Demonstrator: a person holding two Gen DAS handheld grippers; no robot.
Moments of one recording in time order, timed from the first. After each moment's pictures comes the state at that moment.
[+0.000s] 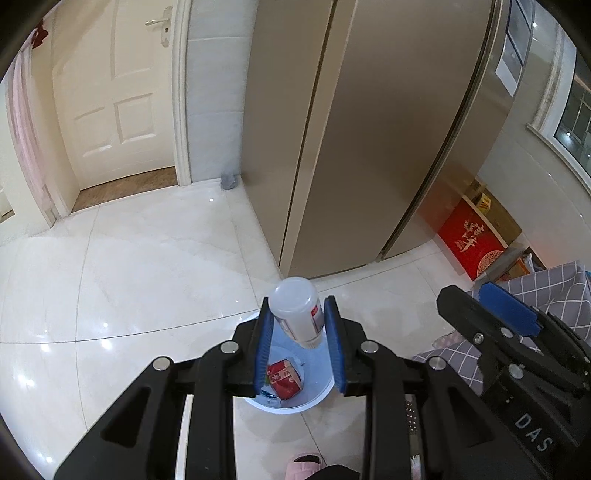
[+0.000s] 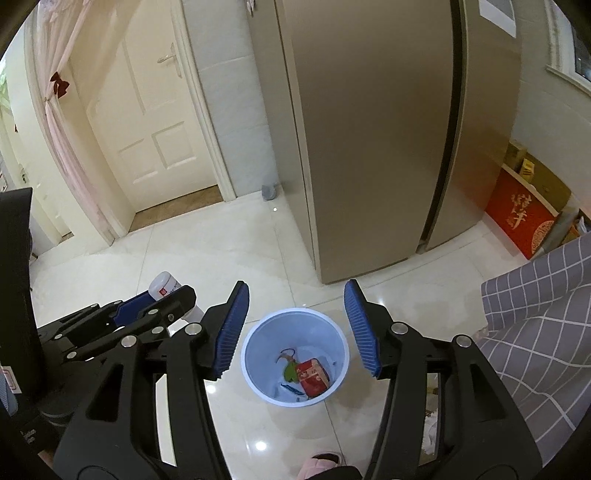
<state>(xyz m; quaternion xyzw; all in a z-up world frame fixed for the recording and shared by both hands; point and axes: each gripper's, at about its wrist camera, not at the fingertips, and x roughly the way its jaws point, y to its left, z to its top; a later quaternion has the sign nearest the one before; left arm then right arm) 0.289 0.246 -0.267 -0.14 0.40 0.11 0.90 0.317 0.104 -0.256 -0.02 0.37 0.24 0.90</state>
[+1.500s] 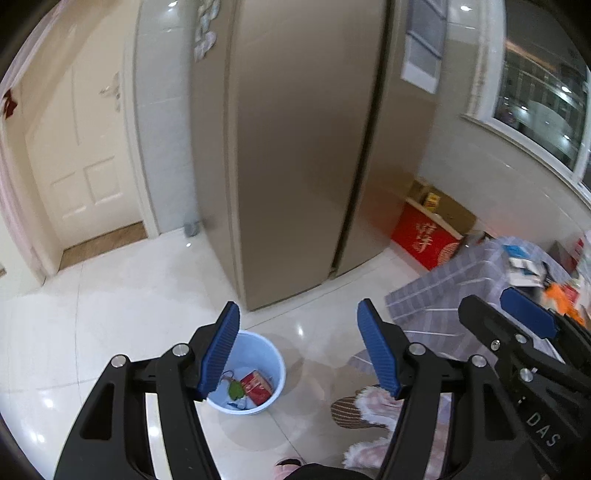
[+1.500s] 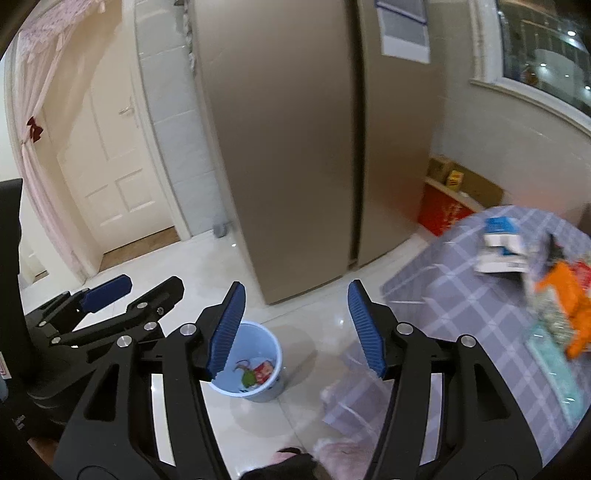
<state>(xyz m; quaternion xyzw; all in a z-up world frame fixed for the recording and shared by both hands) 0.236 0.093 -0.170 -0.06 0.34 0.05 0.94 0.239 -0.045 -0.166 0.01 0.31 0.14 0.94</state>
